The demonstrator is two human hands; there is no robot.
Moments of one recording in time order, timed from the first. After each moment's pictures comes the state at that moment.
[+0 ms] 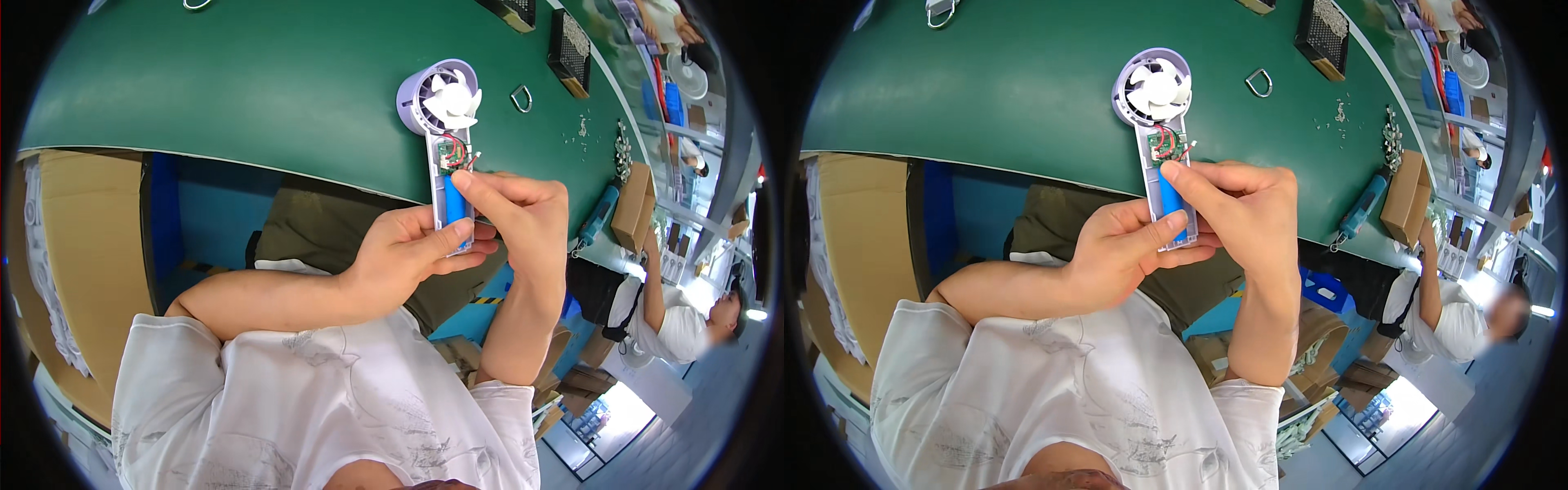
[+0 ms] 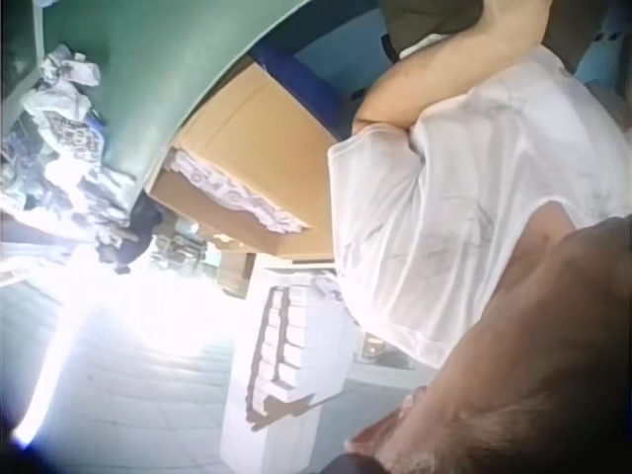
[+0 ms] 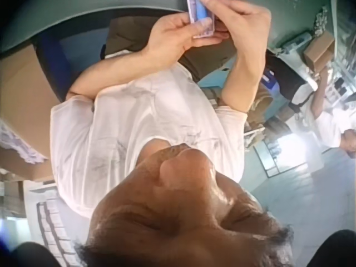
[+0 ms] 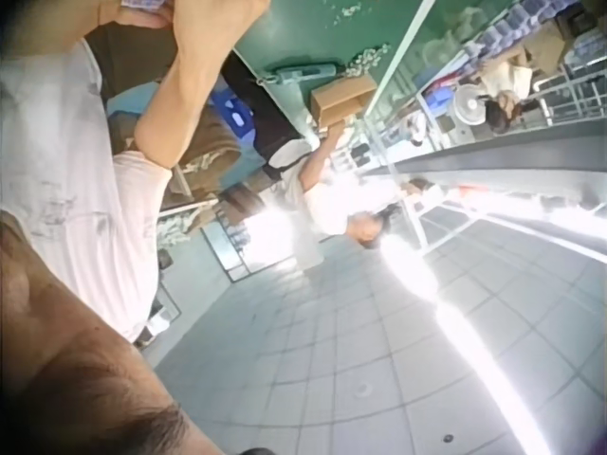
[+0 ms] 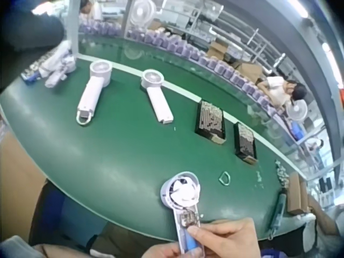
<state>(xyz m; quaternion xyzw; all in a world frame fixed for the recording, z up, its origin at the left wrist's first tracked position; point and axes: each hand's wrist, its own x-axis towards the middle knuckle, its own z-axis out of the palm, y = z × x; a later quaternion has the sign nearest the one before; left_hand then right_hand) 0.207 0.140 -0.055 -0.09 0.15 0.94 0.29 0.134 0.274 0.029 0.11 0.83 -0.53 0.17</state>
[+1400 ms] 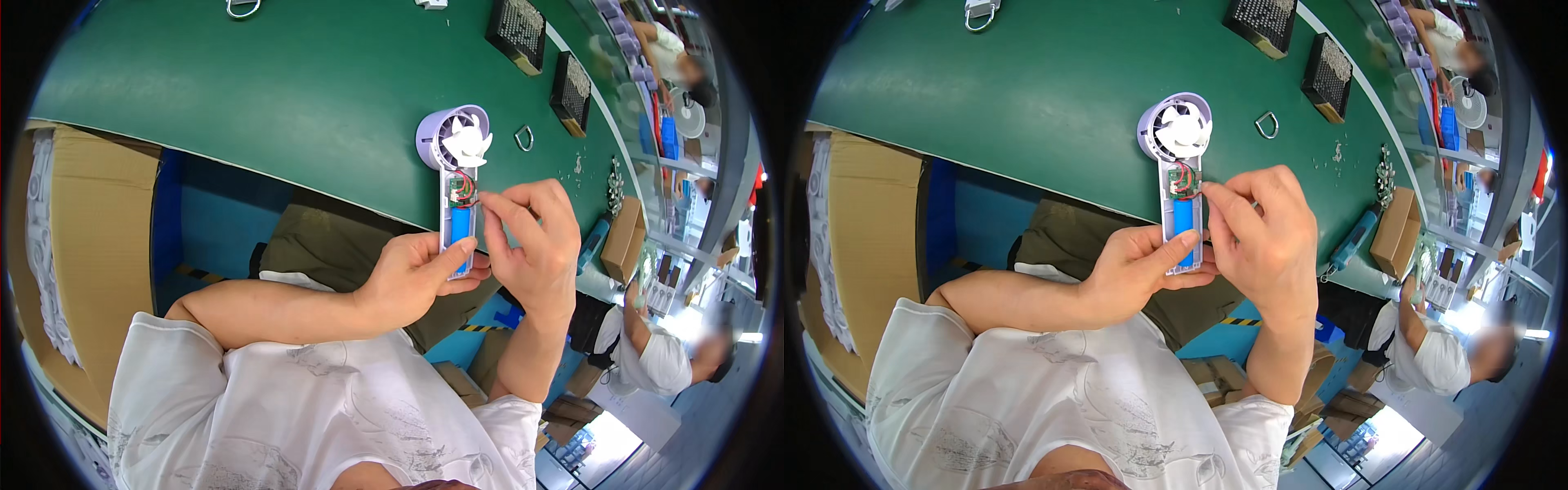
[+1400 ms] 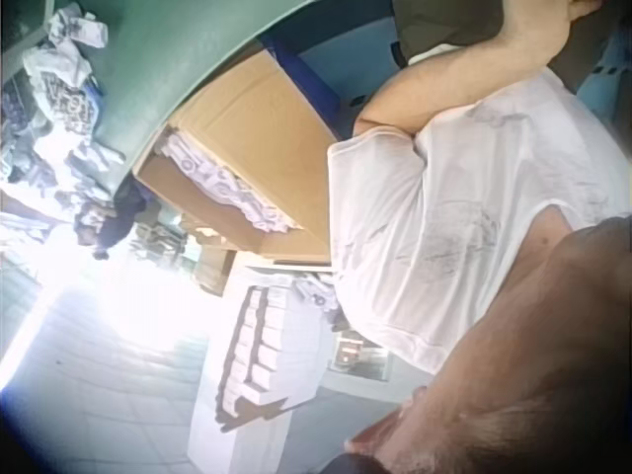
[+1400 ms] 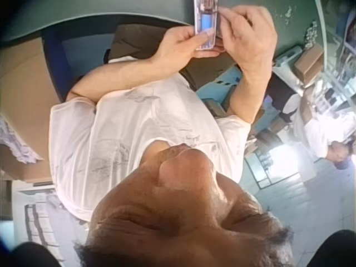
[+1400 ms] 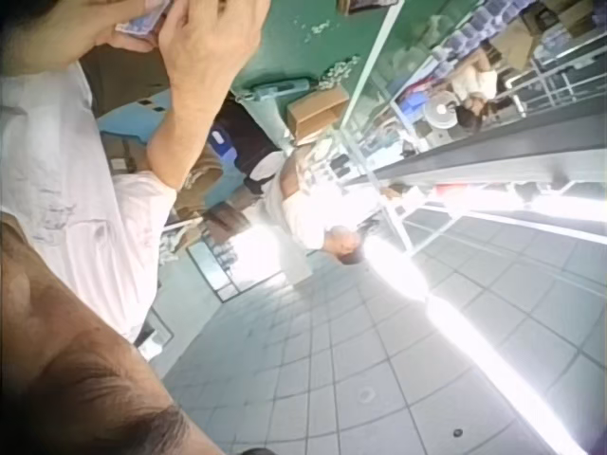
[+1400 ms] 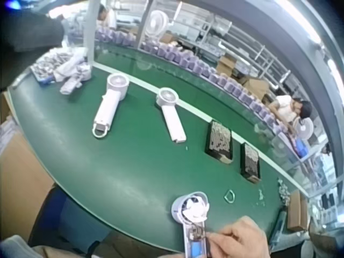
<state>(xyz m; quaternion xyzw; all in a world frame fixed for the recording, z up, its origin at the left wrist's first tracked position) 0.208 0.146 -0.050 -0.12 0.20 0.93 0.27 0.117 0.290 0.036 -0.38 0.90 -0.15 -0.11</state>
